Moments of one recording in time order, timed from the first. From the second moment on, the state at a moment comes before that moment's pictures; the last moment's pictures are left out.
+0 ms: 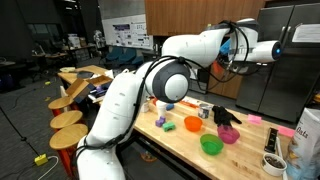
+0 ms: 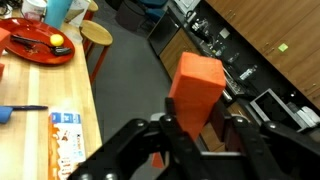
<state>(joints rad) -0.42 0.53 -0.19 -1.15 1.44 1.80 0.89</state>
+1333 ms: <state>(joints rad) -0.25 0.67 -0.05 -1.19 1.42 1.72 1.01</state>
